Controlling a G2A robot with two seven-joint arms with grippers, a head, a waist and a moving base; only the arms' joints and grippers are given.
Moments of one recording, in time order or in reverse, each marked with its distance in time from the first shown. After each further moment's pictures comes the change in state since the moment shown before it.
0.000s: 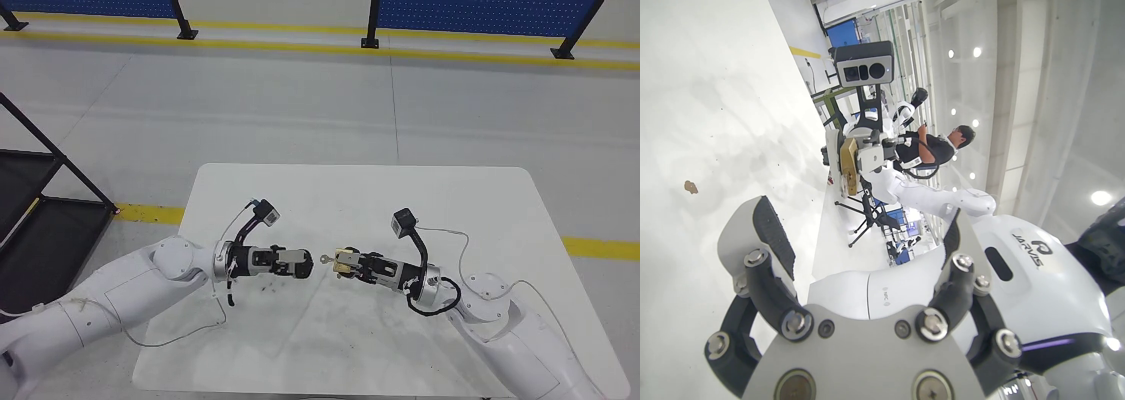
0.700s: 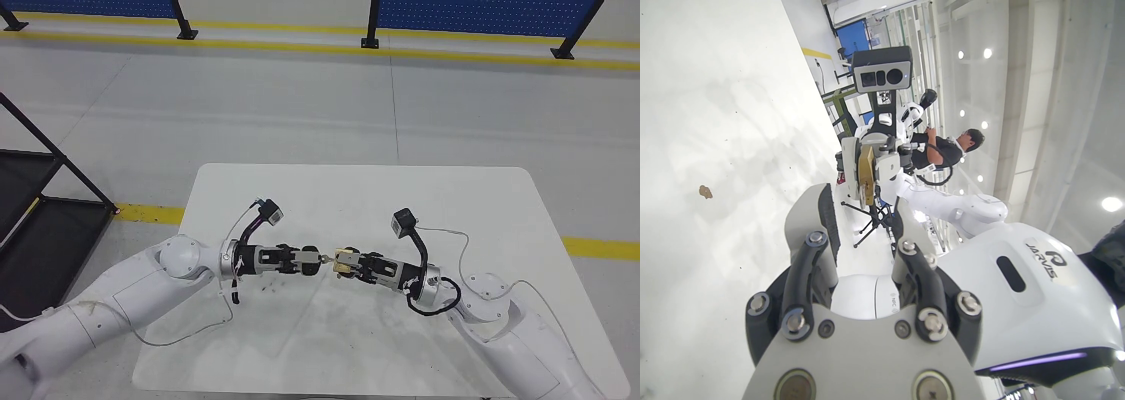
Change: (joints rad) left arm 0.081 -0.054 -0.115 0.040 0.061 0.055 -0.020; right arm 0.000 0.000 0.000 0.000 0.000 0.000 0.000
